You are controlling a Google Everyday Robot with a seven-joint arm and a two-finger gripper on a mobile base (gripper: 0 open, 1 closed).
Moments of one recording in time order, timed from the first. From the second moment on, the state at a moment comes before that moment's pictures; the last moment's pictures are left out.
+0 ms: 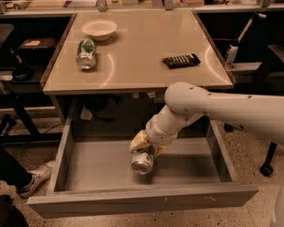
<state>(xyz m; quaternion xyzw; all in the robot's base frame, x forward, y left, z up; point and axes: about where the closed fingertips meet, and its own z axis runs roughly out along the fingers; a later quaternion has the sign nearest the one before) 0.515 -0.011 0.613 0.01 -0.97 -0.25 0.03</state>
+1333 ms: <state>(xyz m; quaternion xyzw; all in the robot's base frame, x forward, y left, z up) 0.516 -0.011 0.613 0.01 -0.97 -0.25 0.02</state>
